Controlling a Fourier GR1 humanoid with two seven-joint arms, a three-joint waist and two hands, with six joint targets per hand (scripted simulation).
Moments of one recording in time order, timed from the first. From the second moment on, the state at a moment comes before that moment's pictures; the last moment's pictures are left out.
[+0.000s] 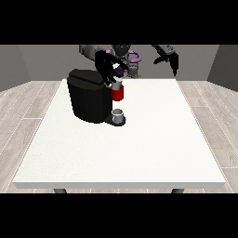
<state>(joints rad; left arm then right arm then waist) -0.35 0.07 0.09 -1.40 -0.12 -0.28 -0.13 -0.89 -0.33 -0.10 -1.10 0.18 -0.05 0.39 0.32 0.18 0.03</state>
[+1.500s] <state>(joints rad) -0.48 0.07 0.04 -1.44 -0.08 -0.34 -0.10 -1.19 -0.24 -0.11 -1.03 0.18 -0.05 0.18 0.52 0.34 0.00</state>
